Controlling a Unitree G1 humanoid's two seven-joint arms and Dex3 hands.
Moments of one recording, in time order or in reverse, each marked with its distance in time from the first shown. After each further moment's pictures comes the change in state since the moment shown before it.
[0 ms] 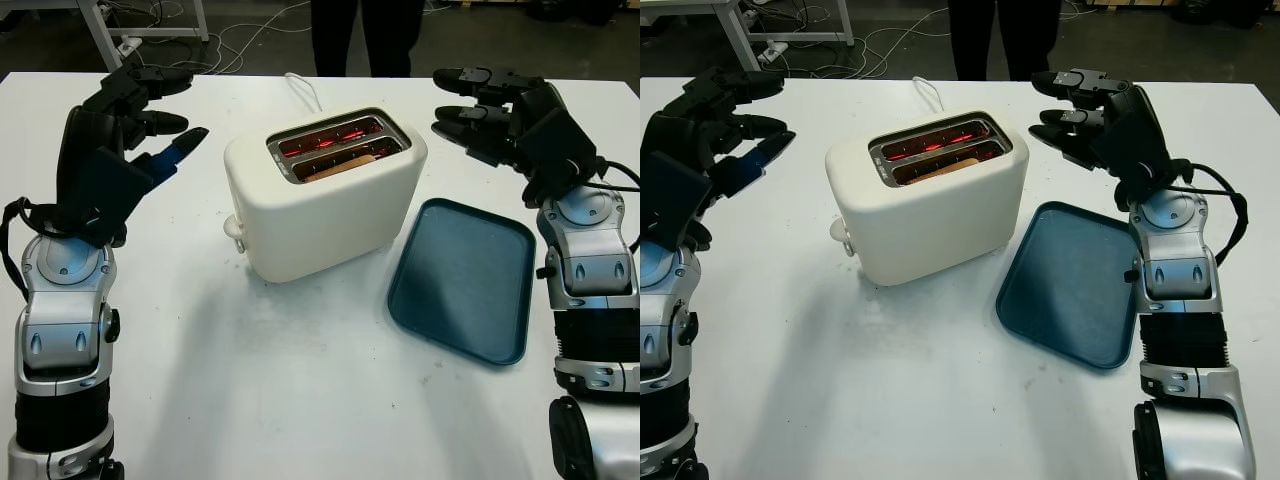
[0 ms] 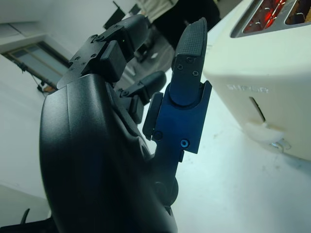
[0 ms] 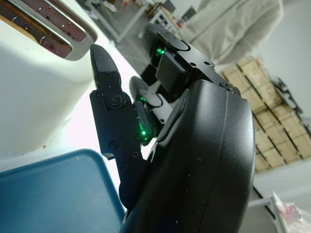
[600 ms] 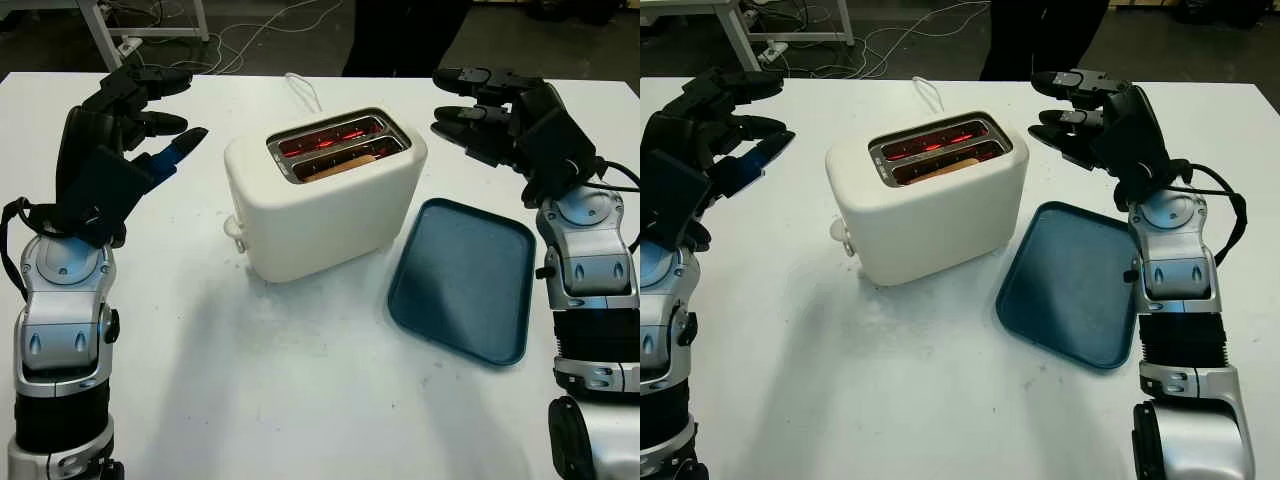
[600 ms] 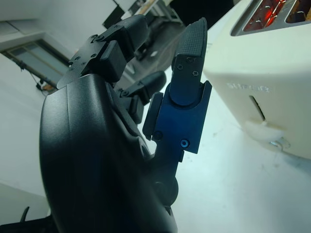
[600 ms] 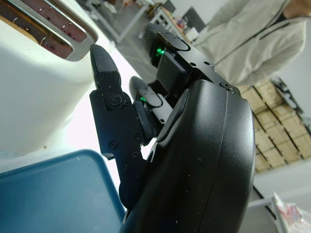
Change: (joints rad) left arm 0.000 0.000 0.000 -0.004 0.002 0.016 0.000; right arm 0.000 0.003 0.000 0.000 0.000 0.000 0.001
